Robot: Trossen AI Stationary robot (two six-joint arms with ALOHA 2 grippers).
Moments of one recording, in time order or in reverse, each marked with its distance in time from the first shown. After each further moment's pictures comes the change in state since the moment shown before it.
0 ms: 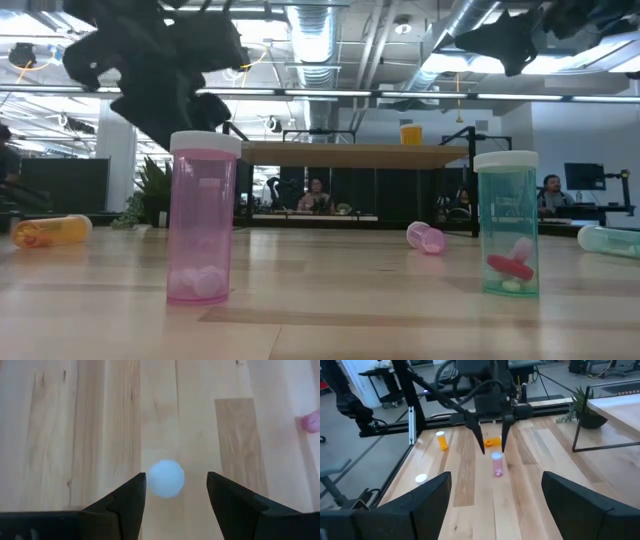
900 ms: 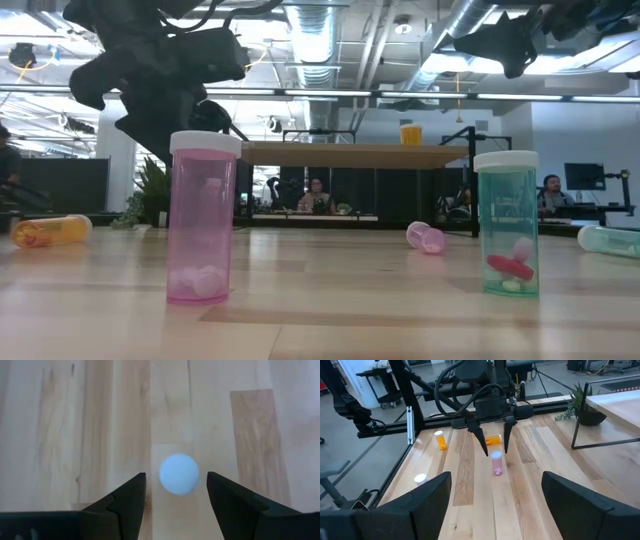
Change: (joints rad) left arm 0.000 0.025 -0.006 0.006 -0.043 0.010; right arm 0.000 0.001 0.000 -0.002 0.003 0.017
